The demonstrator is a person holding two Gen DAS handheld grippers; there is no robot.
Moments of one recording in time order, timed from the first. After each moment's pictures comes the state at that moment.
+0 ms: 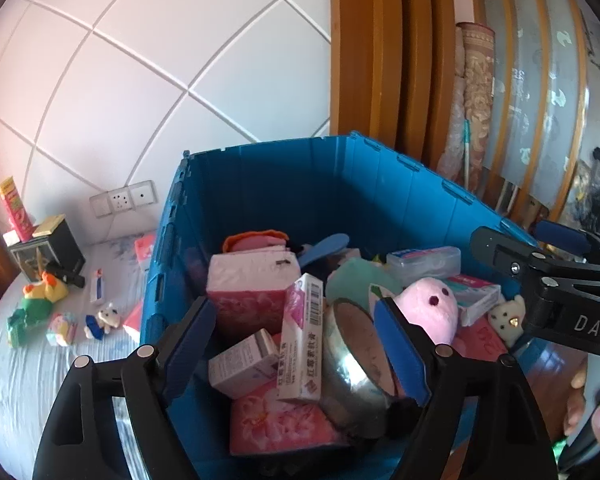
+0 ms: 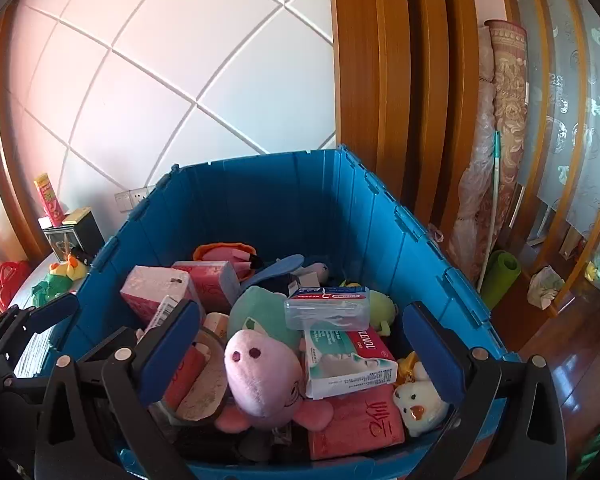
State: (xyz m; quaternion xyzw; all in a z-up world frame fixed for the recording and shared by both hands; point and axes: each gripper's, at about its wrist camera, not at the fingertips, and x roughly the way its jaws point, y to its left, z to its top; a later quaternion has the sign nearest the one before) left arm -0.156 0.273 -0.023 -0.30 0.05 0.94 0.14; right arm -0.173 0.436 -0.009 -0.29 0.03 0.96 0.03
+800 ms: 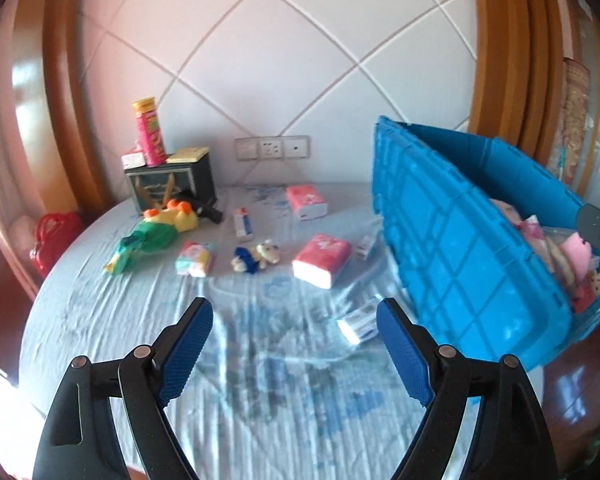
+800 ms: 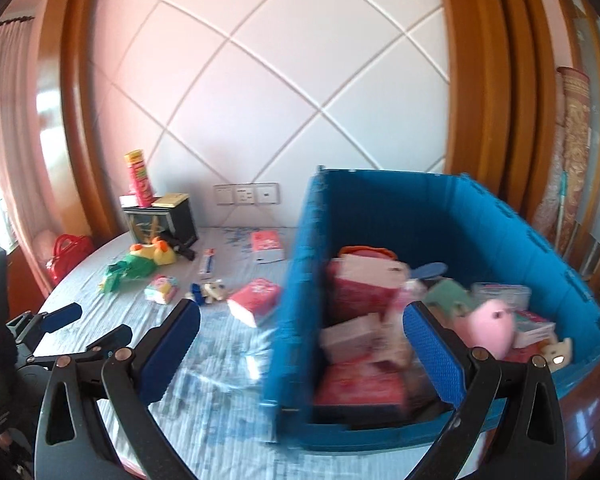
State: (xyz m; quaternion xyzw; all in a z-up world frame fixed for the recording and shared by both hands) left arm -0.102 -0.013 -0.048 -0.33 0.01 0.94 -0.02; right arm -0.126 0.213 -0.005 -0.26 0.01 0.96 -0.08
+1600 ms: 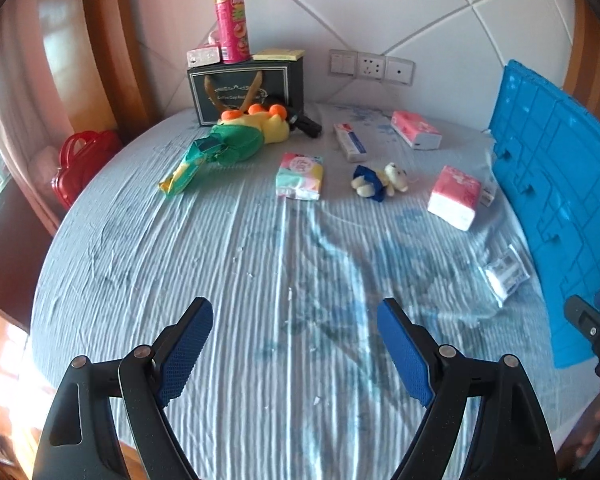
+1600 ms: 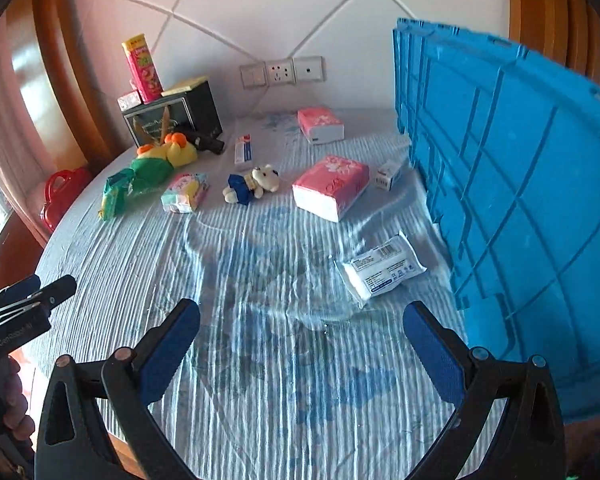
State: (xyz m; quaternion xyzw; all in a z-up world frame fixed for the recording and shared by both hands) left arm -0.169 -0.195 -0.166 -0.44 -0.01 0.89 -0.09; right arm -0.208 0.069 -0.172 -0.43 0.03 0.90 -0.08
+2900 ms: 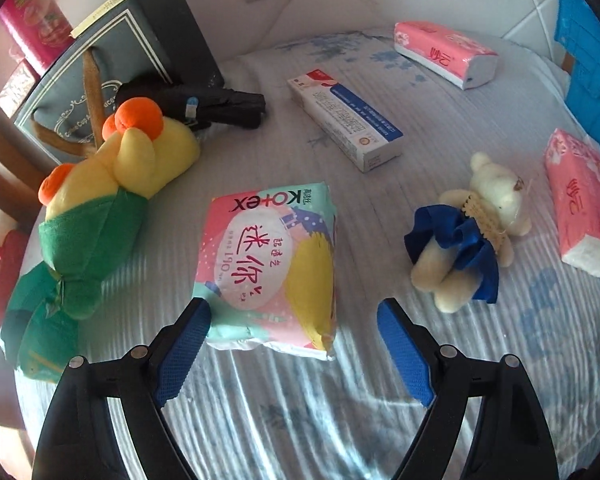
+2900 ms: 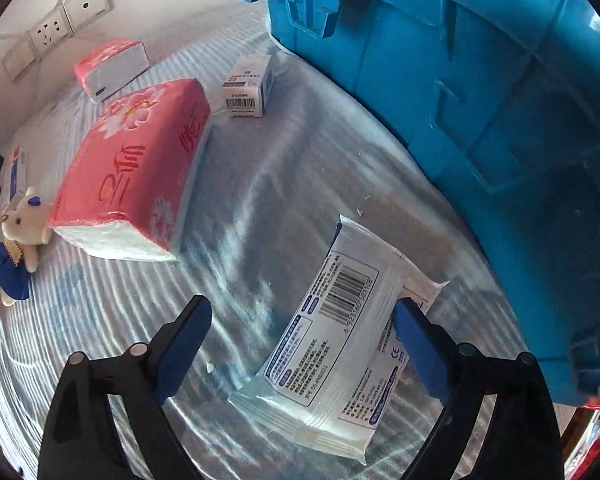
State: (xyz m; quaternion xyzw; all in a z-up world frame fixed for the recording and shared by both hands) left arm -0.475 -0.188 -0.309 -0.53 0.12 0.84 0.00; right arm -0.389 0.108 -0.321 -0.54 0.12 0.80 0.23
